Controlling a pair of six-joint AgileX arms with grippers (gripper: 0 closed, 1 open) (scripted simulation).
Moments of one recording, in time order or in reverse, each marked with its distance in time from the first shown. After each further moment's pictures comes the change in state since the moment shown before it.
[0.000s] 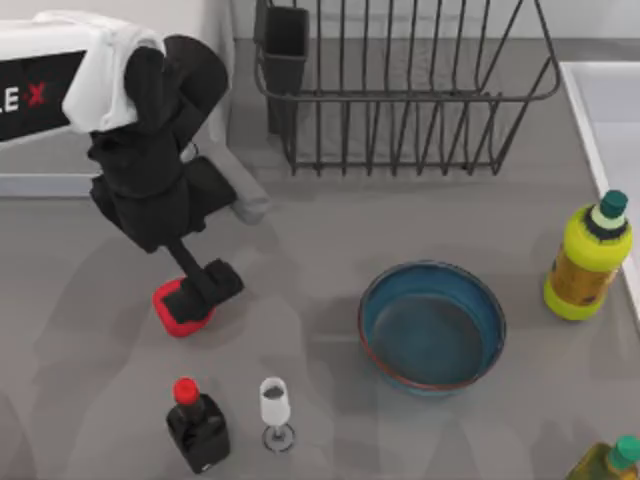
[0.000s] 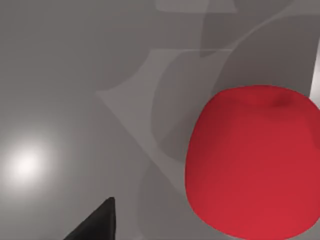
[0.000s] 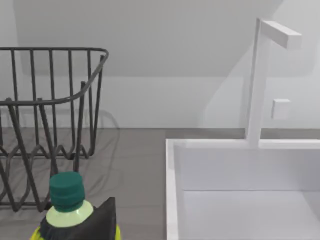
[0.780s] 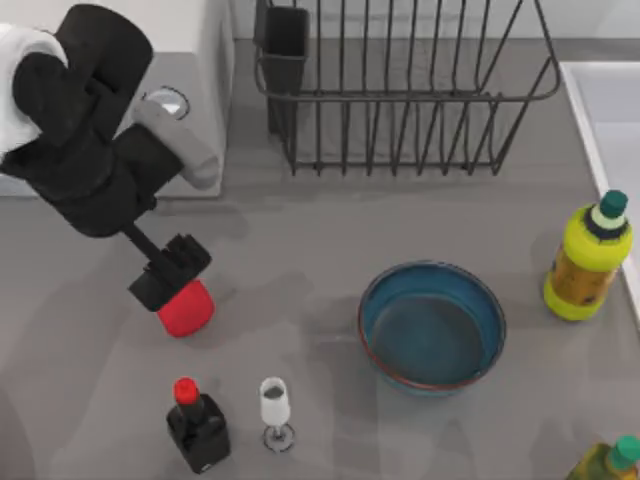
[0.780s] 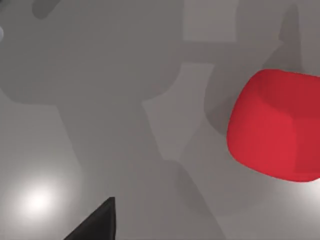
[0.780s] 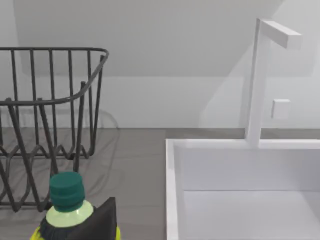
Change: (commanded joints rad) left arm 0.061 -0.278 -0.182 0.146 0.007 -0.089; right arm 0.000 0.000 0.000 0.000 0.000 0.000
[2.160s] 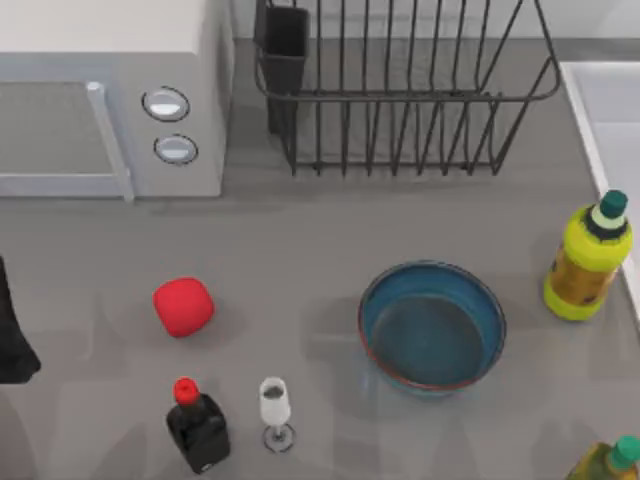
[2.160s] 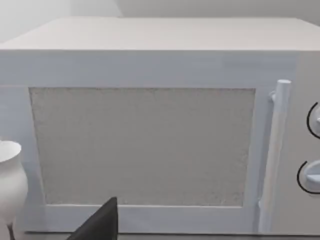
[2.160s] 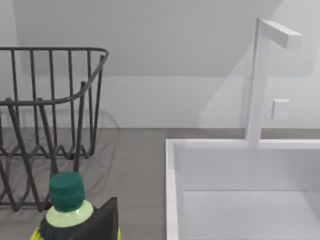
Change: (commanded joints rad) left arm 0.355 -1.644 -1.185 0.866 -0.002 -0.473; right arm 0.000 0.000 0.000 0.000 0.000 0.000
